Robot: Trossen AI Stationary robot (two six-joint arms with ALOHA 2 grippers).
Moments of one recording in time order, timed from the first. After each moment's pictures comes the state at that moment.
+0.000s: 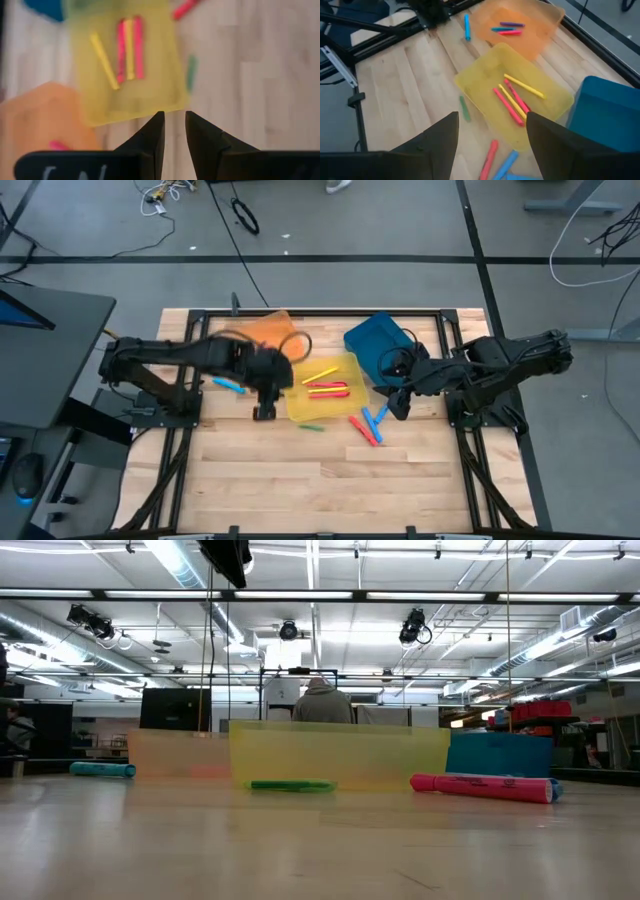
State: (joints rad) left arm -0.08 1.49 1.53 -1.13 -0.09 -0.06; right arm 0.32 1.31 1.60 -1.13 0.43 0.68
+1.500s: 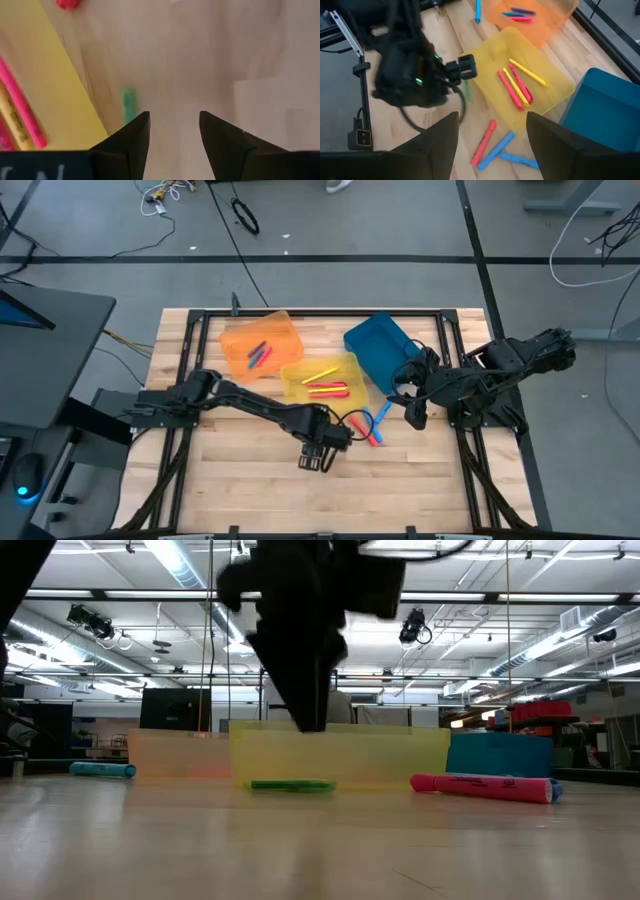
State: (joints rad) left arm -0.27 2.17 1.80 -1.01 -0.11 -0.07; right arm 0.41 1.27 1.60 -1.23 0.42 0.66
